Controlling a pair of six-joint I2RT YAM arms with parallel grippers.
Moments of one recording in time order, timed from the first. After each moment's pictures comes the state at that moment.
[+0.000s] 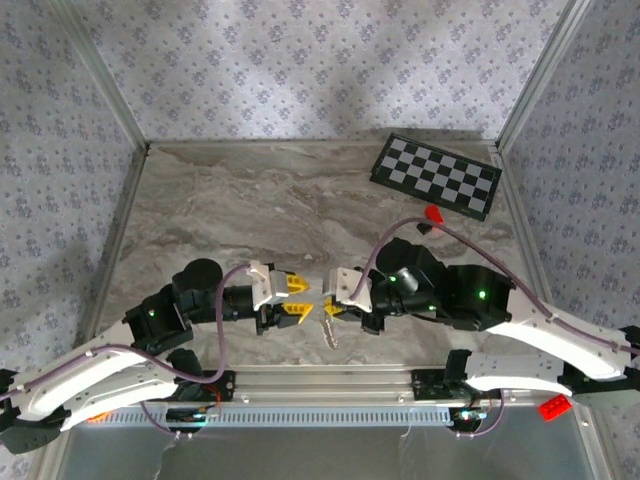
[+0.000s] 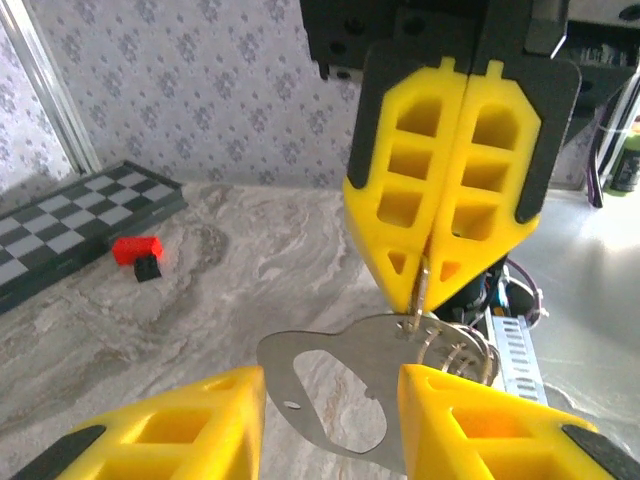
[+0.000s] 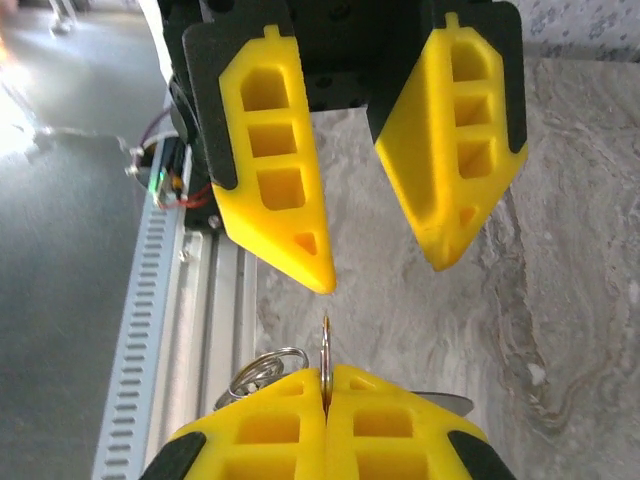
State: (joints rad) left arm -1.07 0.68 0.76 -0.27 0.33 0.09; right arm 1.20 1.01 1.26 -0.87 -0.17 -0.32
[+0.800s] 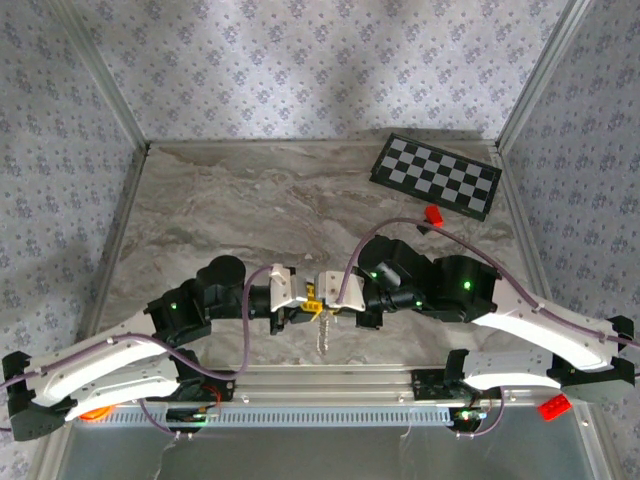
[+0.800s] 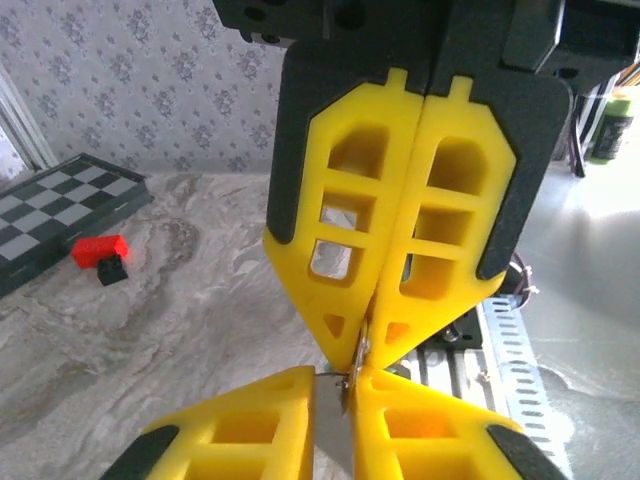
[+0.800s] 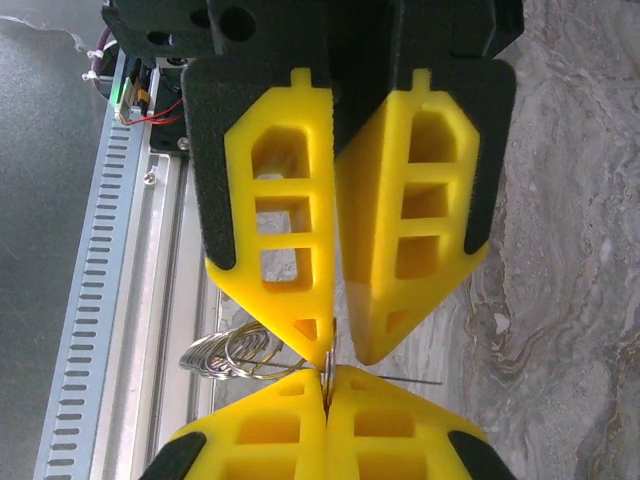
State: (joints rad) left arm -1.10 0.80 0.76 -0.20 0.37 0.13; right arm 1.21 1.09 1.33 -0.98 -0.11 -0.41
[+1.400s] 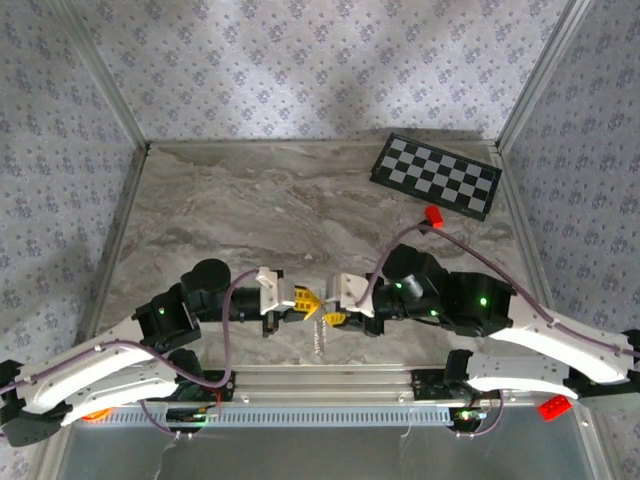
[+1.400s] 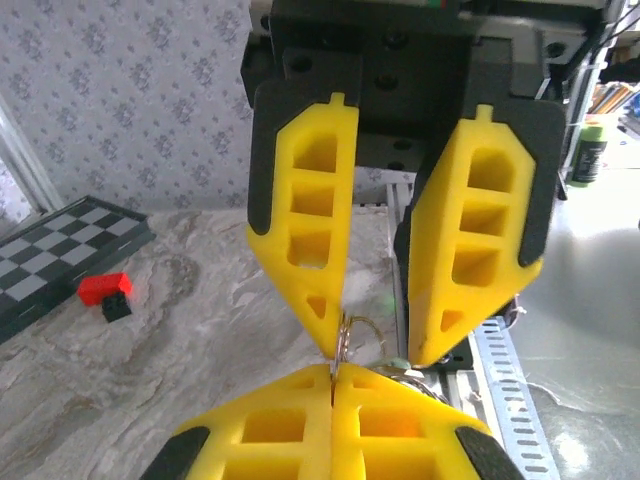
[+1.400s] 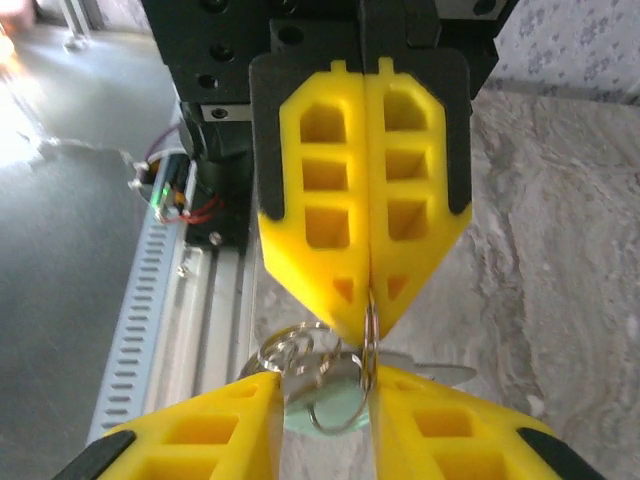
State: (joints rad) left arm -1.10 0.72 0.75 -0.19 0.40 0.14; right arm 1.21 0.90 1.10 -0.69 -0.22 -0.30
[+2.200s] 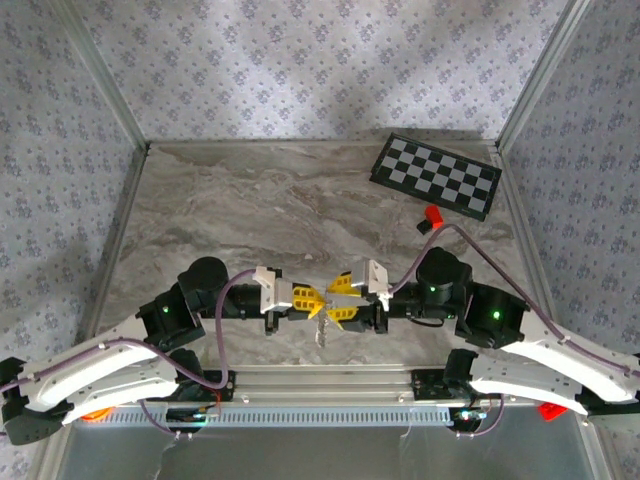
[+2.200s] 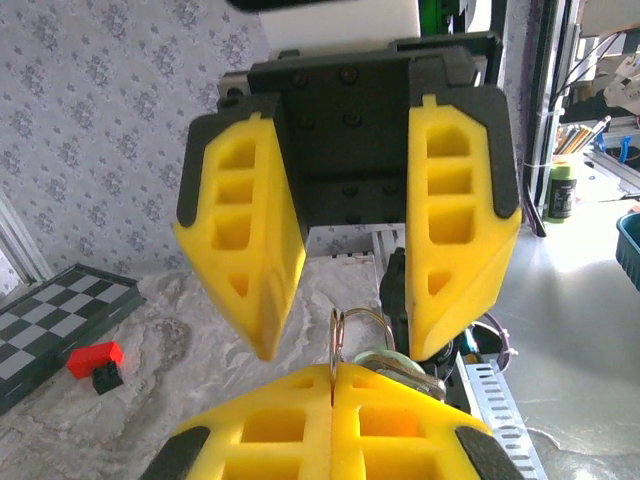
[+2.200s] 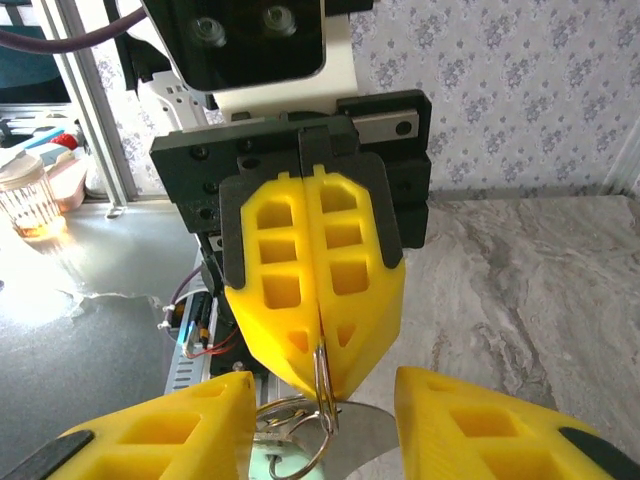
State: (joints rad) left arm -1.10 0.75 0.75 -0.05 0.46 0.15; right arm 1.13 0.77 0.94 -0.38 -0.34 -0.12
